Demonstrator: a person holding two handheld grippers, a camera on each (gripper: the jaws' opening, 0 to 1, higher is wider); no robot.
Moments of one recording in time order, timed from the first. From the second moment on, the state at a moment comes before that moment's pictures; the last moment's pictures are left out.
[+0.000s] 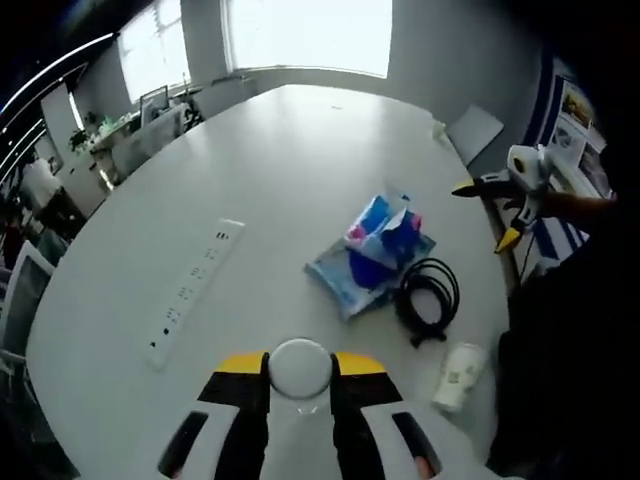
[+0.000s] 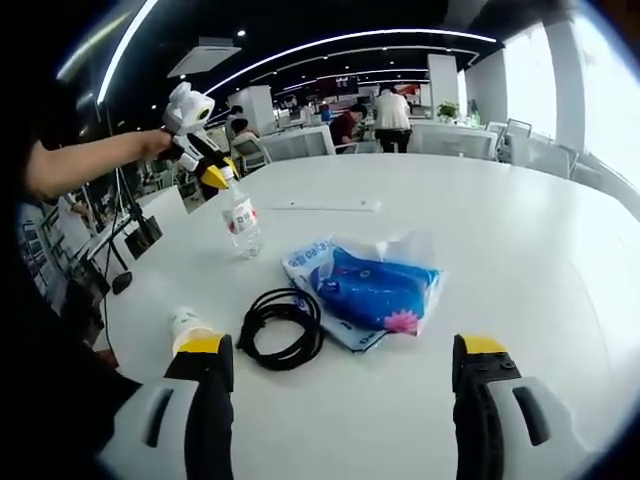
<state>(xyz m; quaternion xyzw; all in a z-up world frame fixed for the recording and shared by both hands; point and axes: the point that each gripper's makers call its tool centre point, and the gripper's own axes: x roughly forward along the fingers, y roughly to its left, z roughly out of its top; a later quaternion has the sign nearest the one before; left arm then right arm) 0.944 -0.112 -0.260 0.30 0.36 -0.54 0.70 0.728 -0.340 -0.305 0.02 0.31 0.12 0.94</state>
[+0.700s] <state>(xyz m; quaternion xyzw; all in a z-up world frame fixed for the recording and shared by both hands) 0.951 -0.032 -0.259 0.28 0.41 -0.45 0.74 0.731 -0.314 -0.308 0.01 0.31 0.17 0.94</state>
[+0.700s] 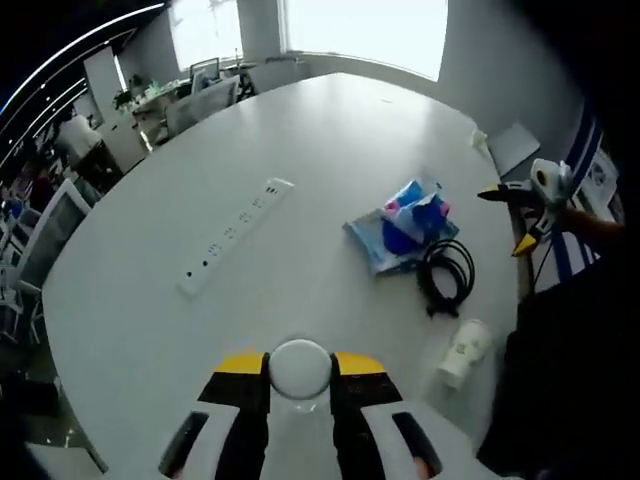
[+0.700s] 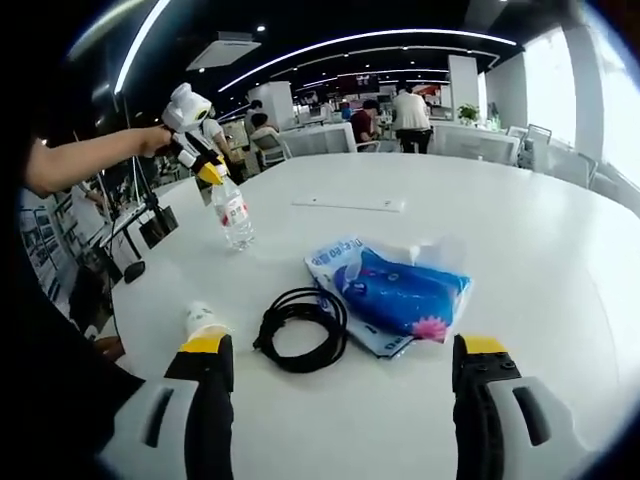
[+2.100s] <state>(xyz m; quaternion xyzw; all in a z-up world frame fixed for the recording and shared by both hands) 0.957 -0.024 -0.254 0.24 0.37 -0.47 0.77 0.739 -0.317 -0.289 -0.01 0.28 0.15 0.95</state>
